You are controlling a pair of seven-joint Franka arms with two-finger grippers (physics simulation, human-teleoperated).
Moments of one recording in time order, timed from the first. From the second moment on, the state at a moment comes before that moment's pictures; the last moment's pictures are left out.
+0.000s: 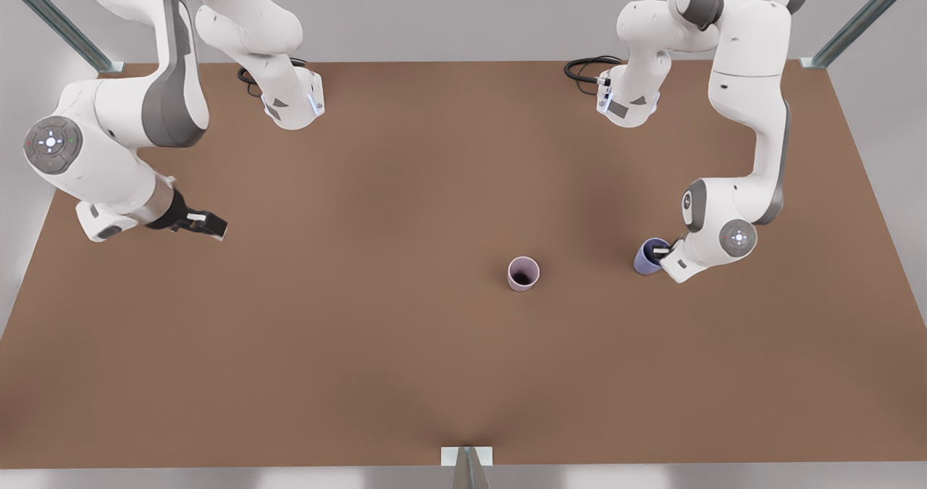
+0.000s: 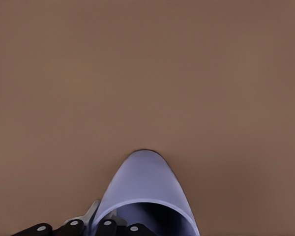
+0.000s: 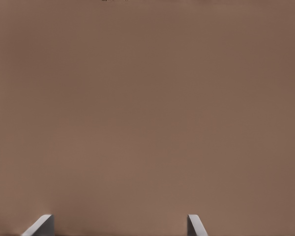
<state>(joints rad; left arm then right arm) -0.14 0.36 0.14 -2.11 -0.02 2.25 0.13 -0.13 0.09 0.19 -1.64 -0.02 1.68 0.18</state>
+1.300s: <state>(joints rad) -0.57 0.60 0.08 -1.39 -0.14 1.81 -0.34 -0.15 0.21 0.19 -1.53 -0.01 1.62 0.09</state>
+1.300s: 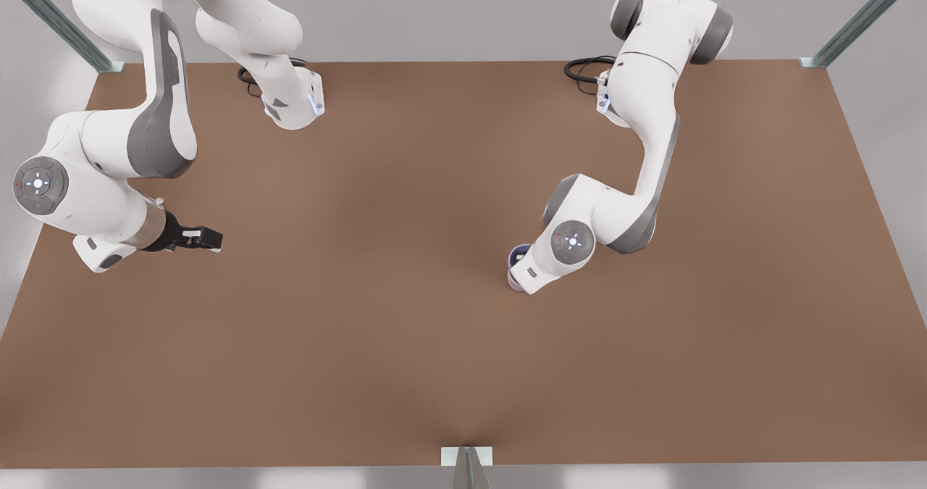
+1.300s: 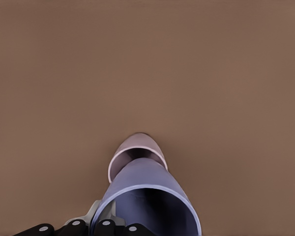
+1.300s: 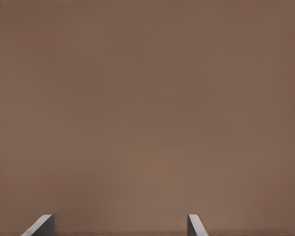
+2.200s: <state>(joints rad) -0.55 0.64 0.08 -1.41 -0.13 1.85 -0.41 -0.15 0.21 0.19 -1.53 -0.01 1.61 0.13</state>
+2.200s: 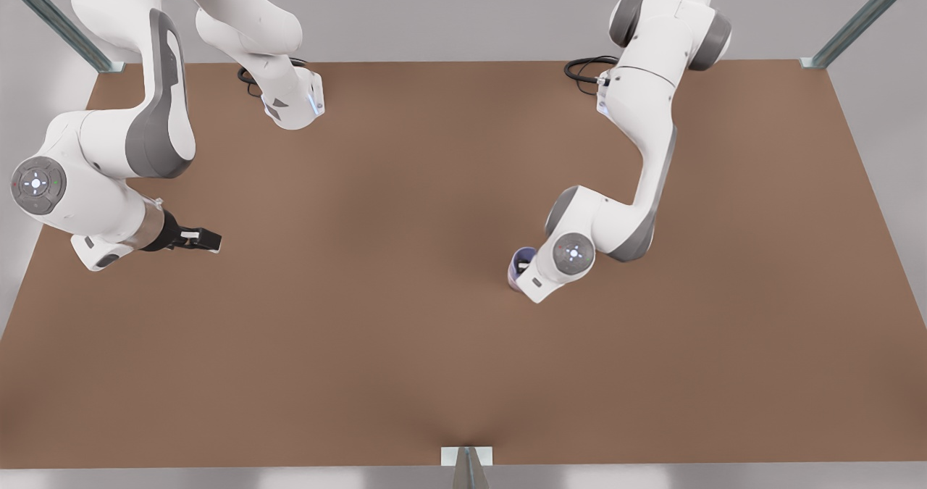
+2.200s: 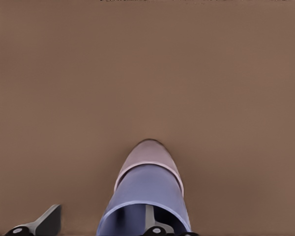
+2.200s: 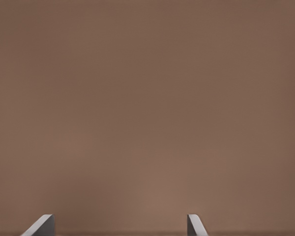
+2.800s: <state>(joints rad) -0.39 0.24 0.24 -1.42 -0.05 1.52 -0.23 -0.15 0.21 0.19 -1.53 -0.01 1.61 0.13</state>
